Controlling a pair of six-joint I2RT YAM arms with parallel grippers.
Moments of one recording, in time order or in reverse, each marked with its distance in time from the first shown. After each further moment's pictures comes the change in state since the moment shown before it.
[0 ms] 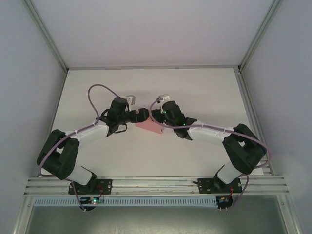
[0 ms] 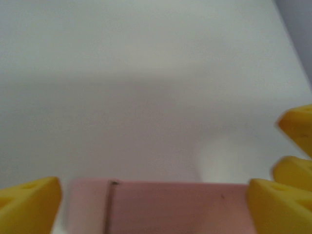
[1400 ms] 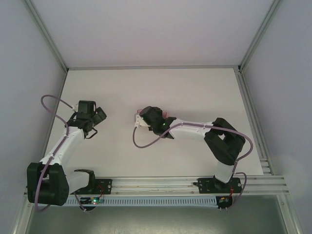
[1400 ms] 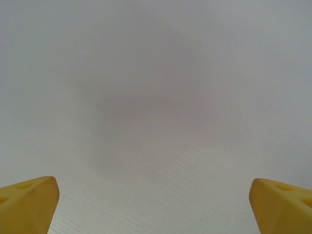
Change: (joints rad) left arm 0.407 -0.316 -0.062 -0.525 -0.432 -0.144; right arm 0.189 0.230 0.214 -0.260 0.438 -1.266
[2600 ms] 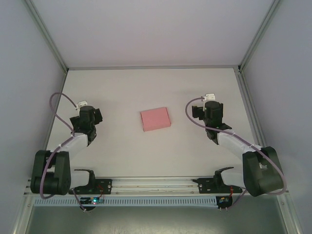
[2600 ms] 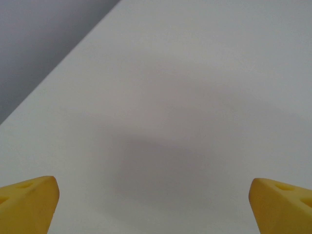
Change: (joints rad) left arm 0.045 0.126 -0.261 0.688 -0.200 0.454; right arm -0.690 -0.537 -0.554 0.323 -0.270 0.933
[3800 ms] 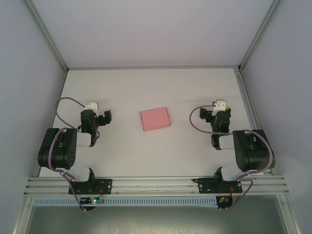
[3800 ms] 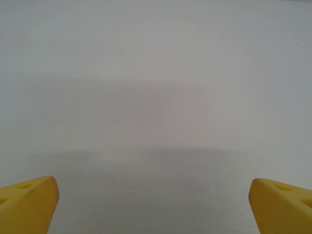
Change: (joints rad) left arm 0.031 0.276 -0.086 0.519 0.388 0.130; right arm -0.215 0.258 -0.226 0.694 -0.178 0.004
